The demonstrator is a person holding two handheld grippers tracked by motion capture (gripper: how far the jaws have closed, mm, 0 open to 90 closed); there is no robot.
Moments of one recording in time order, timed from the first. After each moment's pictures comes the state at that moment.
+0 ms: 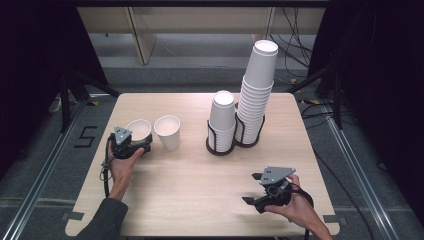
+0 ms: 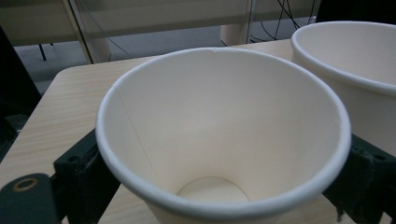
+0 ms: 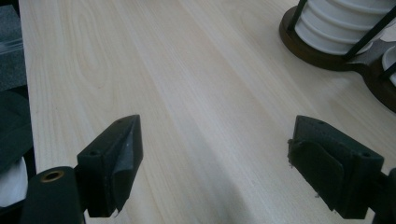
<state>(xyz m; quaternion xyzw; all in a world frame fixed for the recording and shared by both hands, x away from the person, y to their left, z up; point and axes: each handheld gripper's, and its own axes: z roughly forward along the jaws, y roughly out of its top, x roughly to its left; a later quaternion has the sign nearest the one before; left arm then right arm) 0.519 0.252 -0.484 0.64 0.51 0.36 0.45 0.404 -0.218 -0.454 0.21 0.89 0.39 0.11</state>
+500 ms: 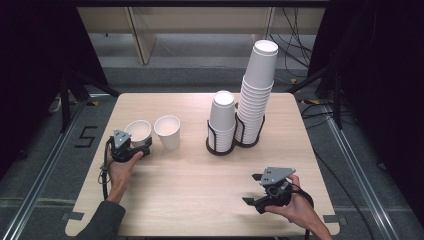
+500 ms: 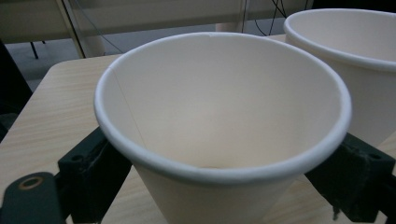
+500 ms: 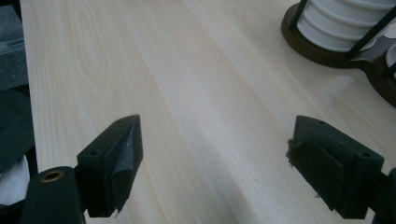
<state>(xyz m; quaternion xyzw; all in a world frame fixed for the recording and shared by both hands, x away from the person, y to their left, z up) 0.512 0.256 -0.491 0.65 0.50 0.34 0.46 0.403 -0.218 -0.457 0.21 0.89 0.39 0.11</state>
